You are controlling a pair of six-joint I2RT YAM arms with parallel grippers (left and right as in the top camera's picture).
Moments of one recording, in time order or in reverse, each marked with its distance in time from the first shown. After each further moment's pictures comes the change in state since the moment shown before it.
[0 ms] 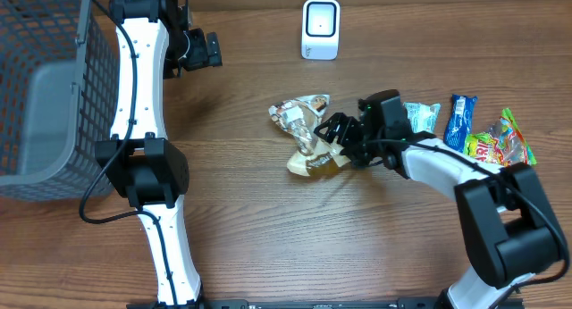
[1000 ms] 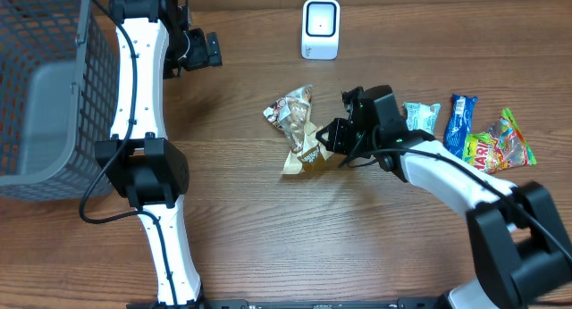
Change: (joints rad) left arm 0.000 0.000 0.000 0.000 0.000 0.000; right arm 0.042 -0.128 0.034 -0.074 0.019 -0.288
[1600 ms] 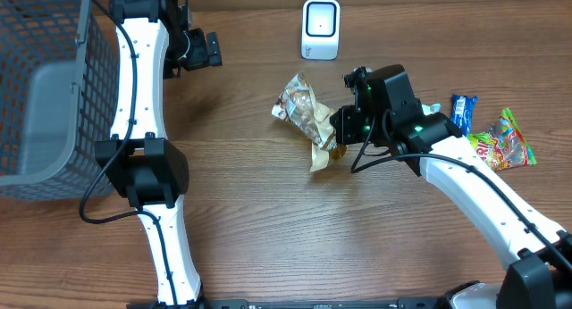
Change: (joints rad) left arm 0.000 0.000 0.000 0.000 0.000 0.000; right arm 0.020 -0.150 0.197 -0.391 0.211 -0.292
